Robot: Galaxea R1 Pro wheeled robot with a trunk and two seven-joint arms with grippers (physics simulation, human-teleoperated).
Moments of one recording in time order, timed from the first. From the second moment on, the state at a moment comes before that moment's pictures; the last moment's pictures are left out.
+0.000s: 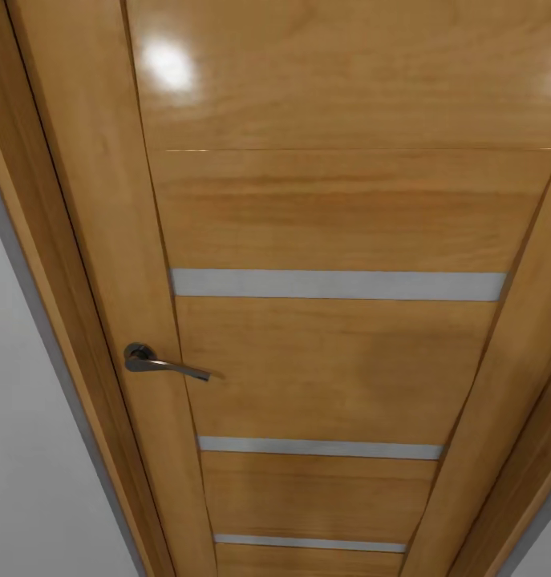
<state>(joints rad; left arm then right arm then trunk) 0.00 0.01 -0.01 -0.02 0.00 0.00 0.01 0.00 0.00 0.43 -0.02 0.00 0.00 0.01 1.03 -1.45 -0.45</state>
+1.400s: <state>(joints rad) 0.00 0.01 -0.01 -0.02 0.00 0.00 0.01 0.00 -0.01 0.44 -0.05 -0.01 -0.01 0.00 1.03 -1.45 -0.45</state>
